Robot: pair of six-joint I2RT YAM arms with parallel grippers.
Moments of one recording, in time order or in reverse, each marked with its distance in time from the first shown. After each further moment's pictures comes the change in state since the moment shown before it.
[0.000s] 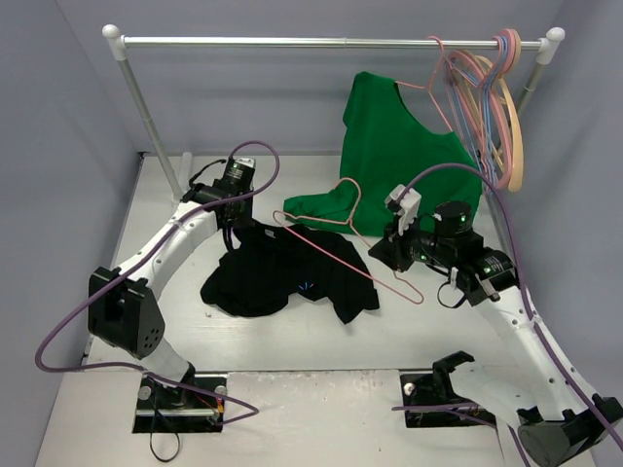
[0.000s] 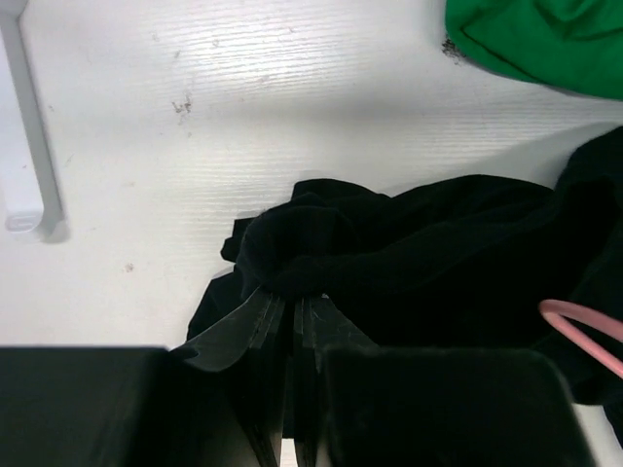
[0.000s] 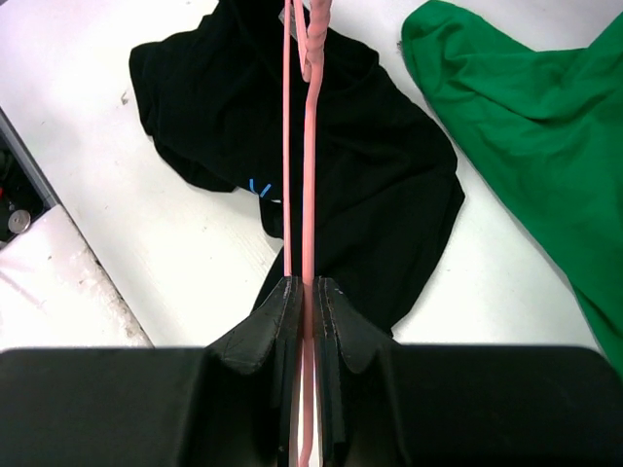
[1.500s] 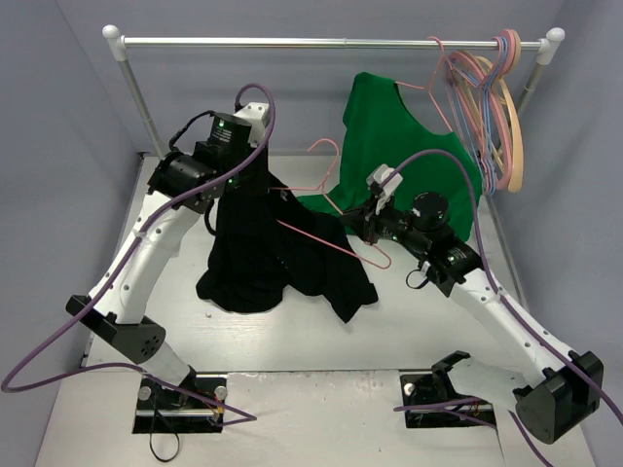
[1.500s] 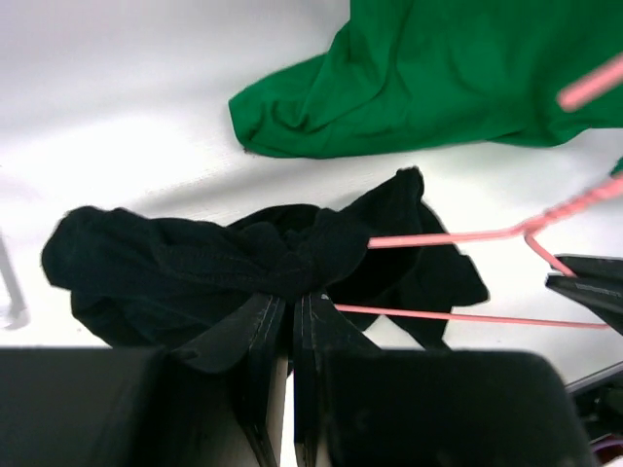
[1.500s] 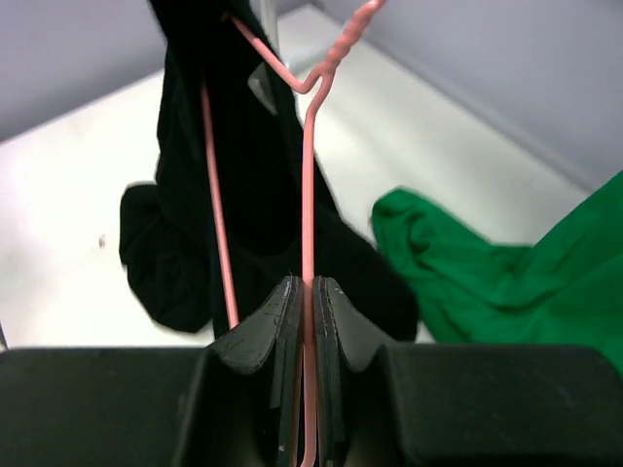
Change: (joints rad) left arm -0.141 -0.003 0.587 -0.306 0.175 -0.003; right arm 0.103 0.151 -0.114 0.610 0.061 0.077
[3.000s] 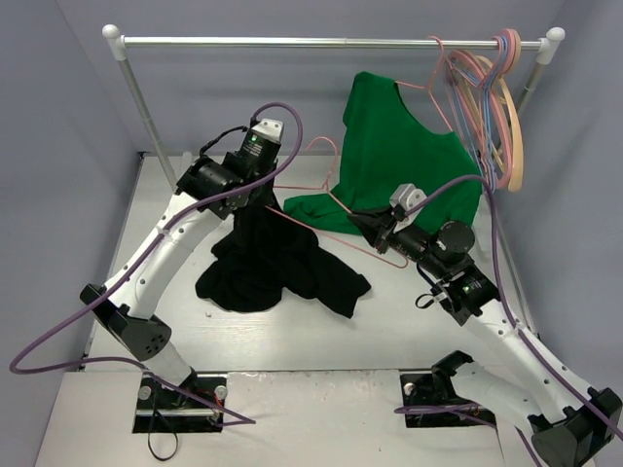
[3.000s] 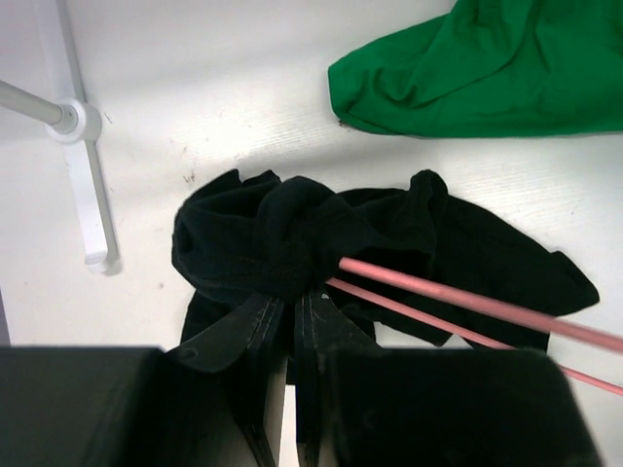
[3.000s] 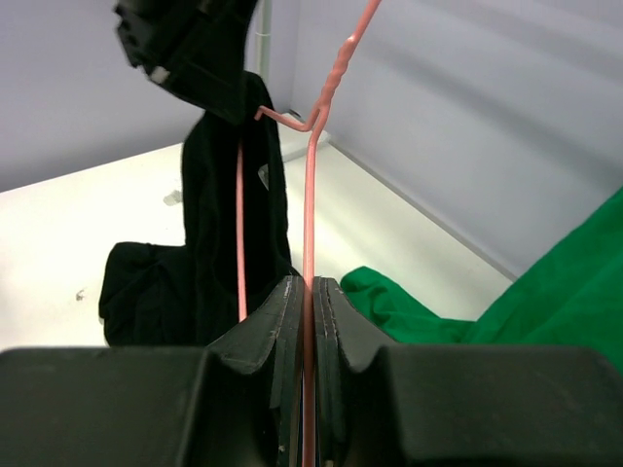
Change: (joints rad) left arm -0.095 0.029 -0.033 -0.069 -0.320 0.001; right arm 0.034 -0.218 -0.135 0.201 0.067 -0.038
